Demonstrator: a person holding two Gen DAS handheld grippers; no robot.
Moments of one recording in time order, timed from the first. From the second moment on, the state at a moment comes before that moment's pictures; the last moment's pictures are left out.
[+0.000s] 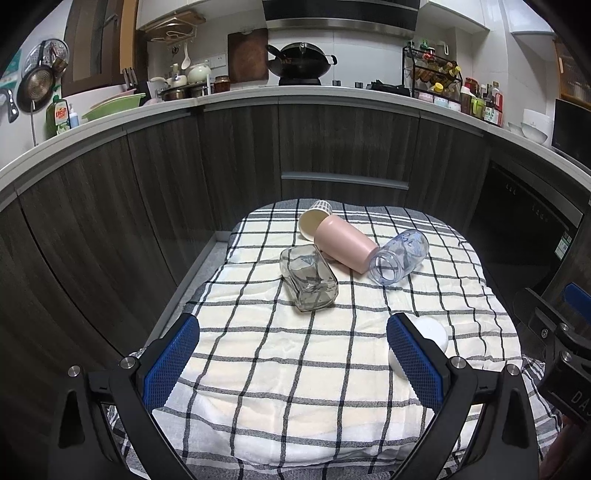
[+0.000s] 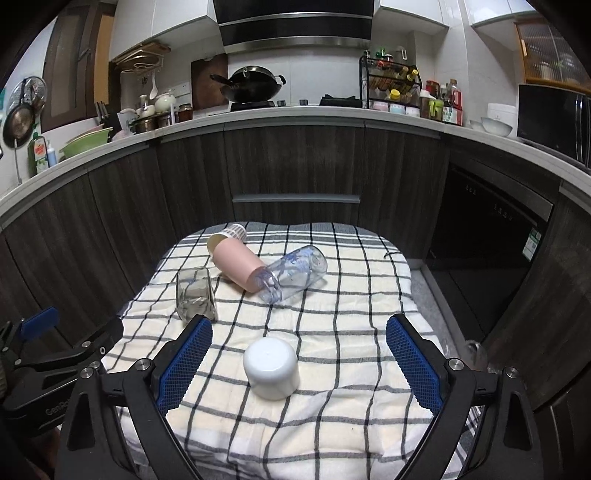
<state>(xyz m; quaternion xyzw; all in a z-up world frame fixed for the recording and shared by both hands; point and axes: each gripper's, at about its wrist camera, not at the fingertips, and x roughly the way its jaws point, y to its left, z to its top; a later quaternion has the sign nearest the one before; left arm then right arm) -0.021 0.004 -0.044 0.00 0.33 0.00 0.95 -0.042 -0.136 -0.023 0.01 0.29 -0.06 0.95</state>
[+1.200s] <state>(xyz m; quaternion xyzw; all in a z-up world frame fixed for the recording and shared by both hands) -0.039 0.004 -0.027 0.02 0.28 0.00 0.96 -0.056 -0.128 -0.007 0.00 0.26 -0.06 0.96</state>
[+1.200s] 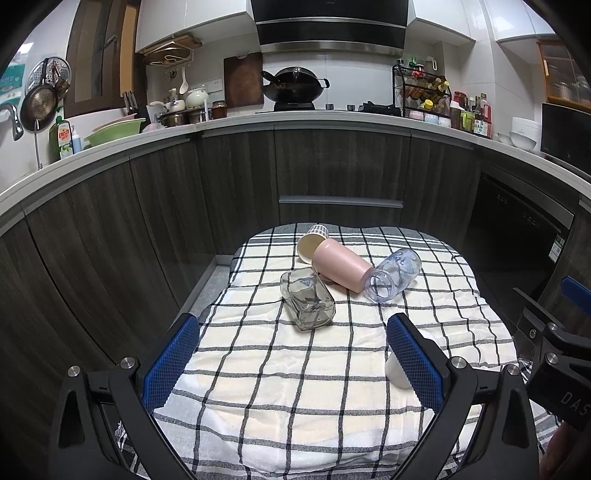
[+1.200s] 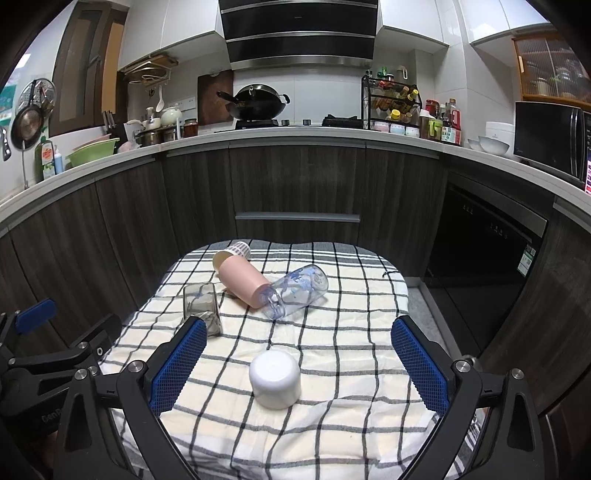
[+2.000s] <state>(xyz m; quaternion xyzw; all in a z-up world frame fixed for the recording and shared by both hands) -0.035 0.001 -0.030 0.02 0.29 0.00 0.96 -0.054 -0.130 -0.007 0.00 0.27 -0.07 0.96</state>
